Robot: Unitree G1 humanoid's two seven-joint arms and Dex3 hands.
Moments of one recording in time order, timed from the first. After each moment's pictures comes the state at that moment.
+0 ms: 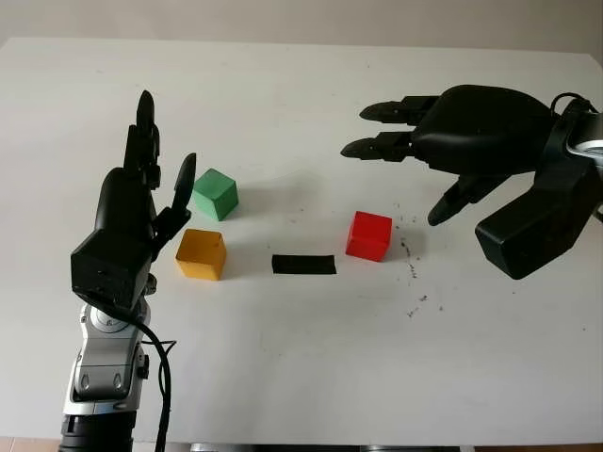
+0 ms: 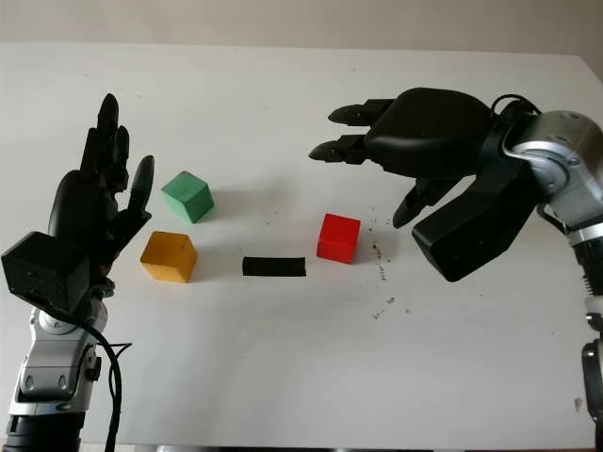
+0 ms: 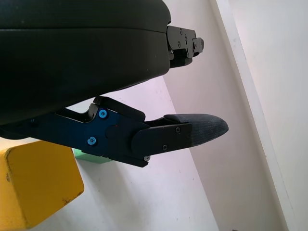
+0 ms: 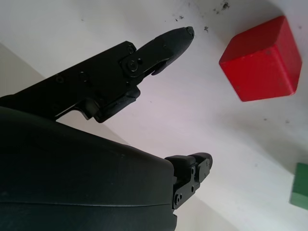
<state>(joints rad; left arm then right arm) -0.22 0.20 0.15 -0.12 0.09 -0.01 0.01 -0.94 -0.89 0.28 0.45 -0.71 -0.88 0.45</state>
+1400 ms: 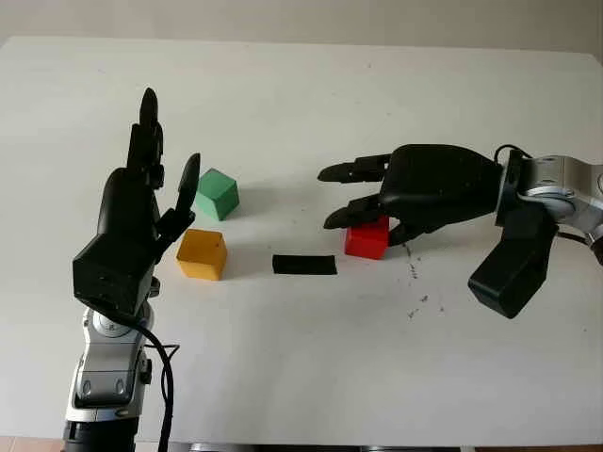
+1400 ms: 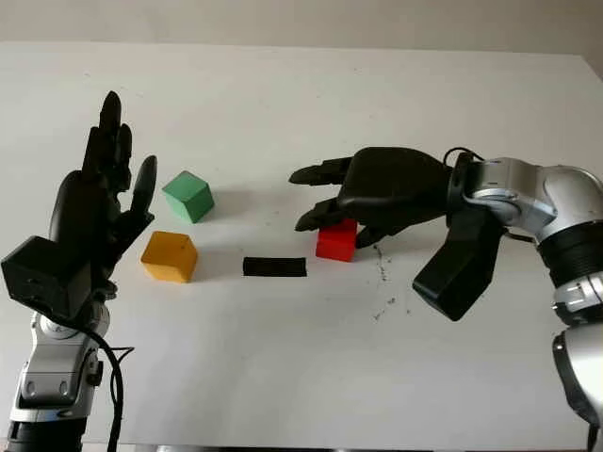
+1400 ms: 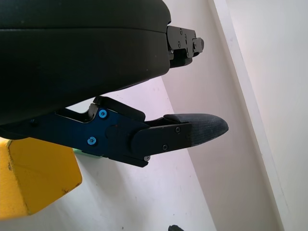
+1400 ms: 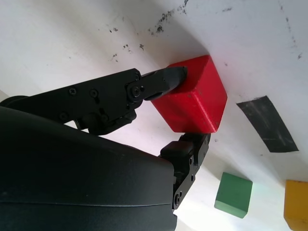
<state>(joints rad) -0.19 0.19 0.13 -0.18 0.09 0.01 0.02 -0.97 -0.82 0.44 0.66 -0.90 -1.10 0.11</state>
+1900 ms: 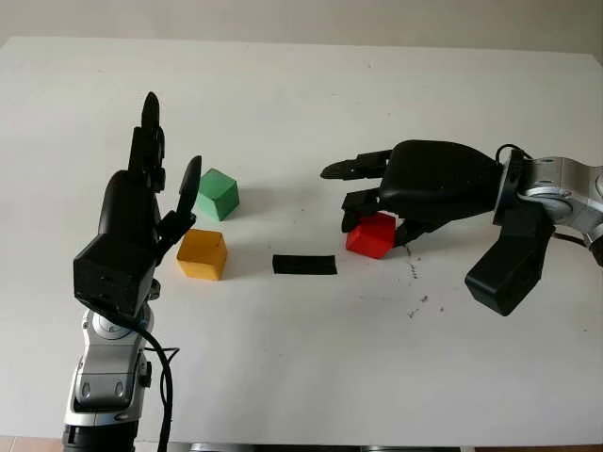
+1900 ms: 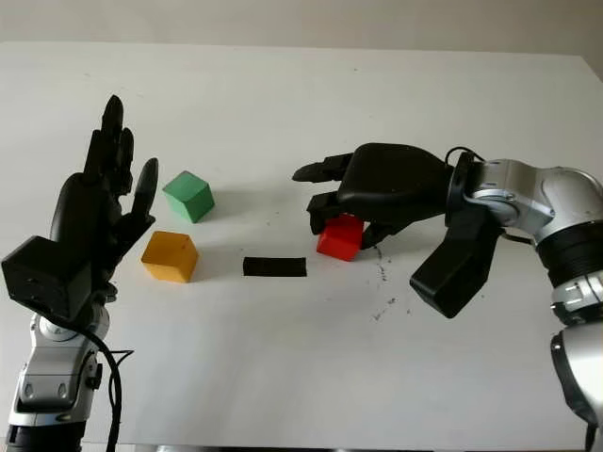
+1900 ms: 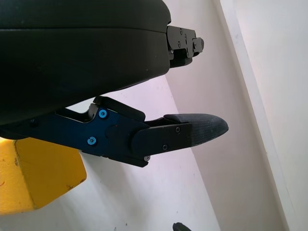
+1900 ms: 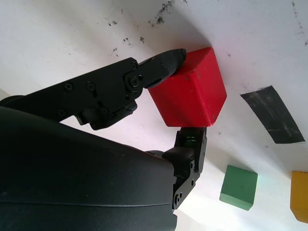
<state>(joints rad) -0.18 0.19 0.13 -0.20 0.10 0.04 0.02 -0.97 -0.82 0.44 0.68 -0.89 -1.09 0.07</state>
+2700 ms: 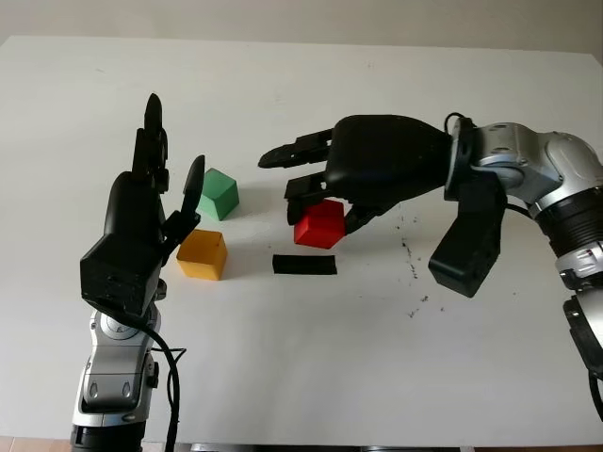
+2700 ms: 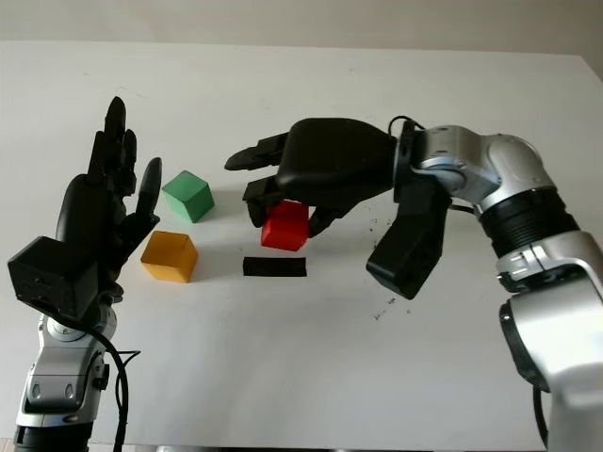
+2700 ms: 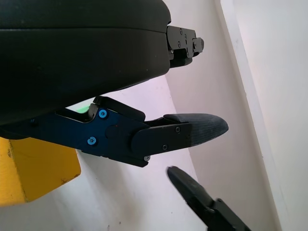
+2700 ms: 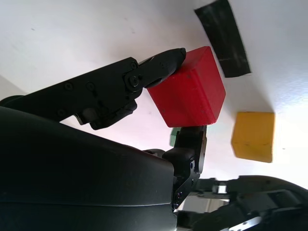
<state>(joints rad) -0.18 0.15 0.12 -0.21 0.10 0.05 0.04 -1.13 -0.62 0.48 0.69 -0.77 -1.13 0.24</state>
